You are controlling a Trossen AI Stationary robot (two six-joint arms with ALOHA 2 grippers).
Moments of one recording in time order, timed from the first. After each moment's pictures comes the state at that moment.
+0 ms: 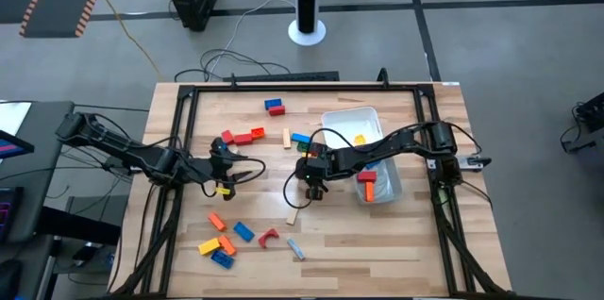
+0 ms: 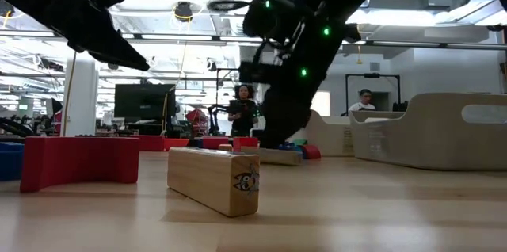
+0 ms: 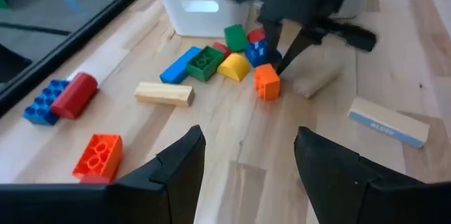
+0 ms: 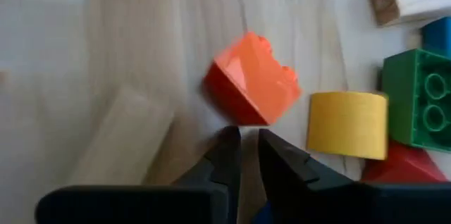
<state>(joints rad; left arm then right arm) -0.30 0.79 0.41 -0.15 -0.60 -0.27 0.05 2.01 1.26 -0.31 0.26 0.07</state>
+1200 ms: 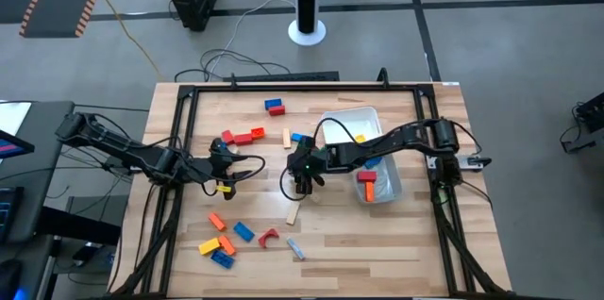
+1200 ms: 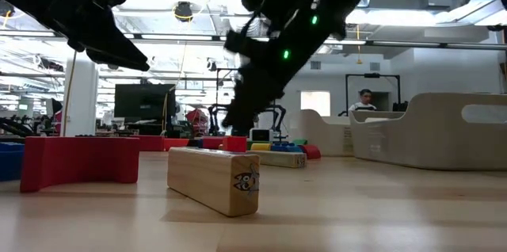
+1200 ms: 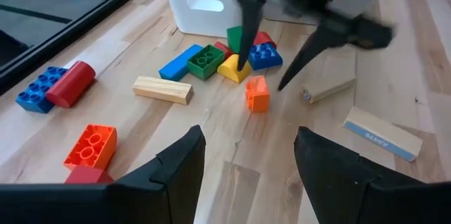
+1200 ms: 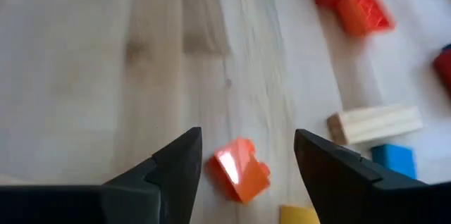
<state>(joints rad) -0.30 0.78 0.41 -0.14 -0.61 -0.34 0.02 1.99 1.25 -0.05 0.21 -0.06</state>
